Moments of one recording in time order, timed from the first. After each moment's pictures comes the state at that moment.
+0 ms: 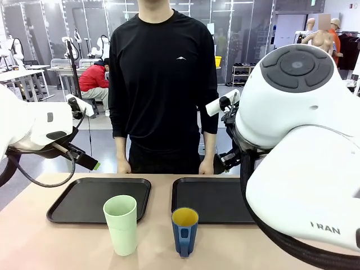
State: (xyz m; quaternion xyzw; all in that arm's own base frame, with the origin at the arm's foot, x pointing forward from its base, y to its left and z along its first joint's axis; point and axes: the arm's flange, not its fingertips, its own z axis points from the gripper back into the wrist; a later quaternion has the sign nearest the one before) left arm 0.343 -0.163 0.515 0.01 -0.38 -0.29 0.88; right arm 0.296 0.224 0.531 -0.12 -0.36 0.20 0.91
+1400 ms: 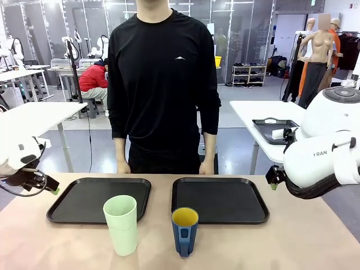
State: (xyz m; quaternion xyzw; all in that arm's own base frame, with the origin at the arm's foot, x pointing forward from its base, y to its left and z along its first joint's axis) left arm 0.424 -0.007 0.393 0.00 -0.28 -0.11 0.95; right arm 0.423 0.046 0.426 -0.03 -0.21 0.02 0.98
